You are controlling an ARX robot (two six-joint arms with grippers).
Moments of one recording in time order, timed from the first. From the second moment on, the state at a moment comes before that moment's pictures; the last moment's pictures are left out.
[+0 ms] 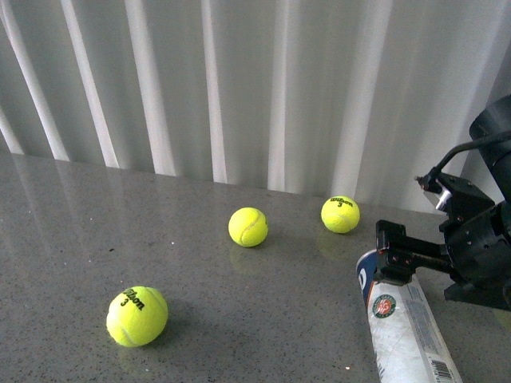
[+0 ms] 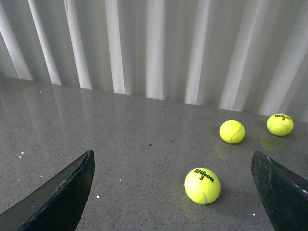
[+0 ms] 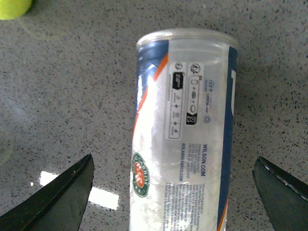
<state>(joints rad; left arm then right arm) 0.00 0.00 0.02 0.00 0.00 0.00 0.14 1.92 1.04 -0.12 -0.14 0.29</state>
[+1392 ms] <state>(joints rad) 0.00 0.00 0.02 0.00 0.00 0.00 0.12 1.77 0.86 0.06 -0.15 -0.18</state>
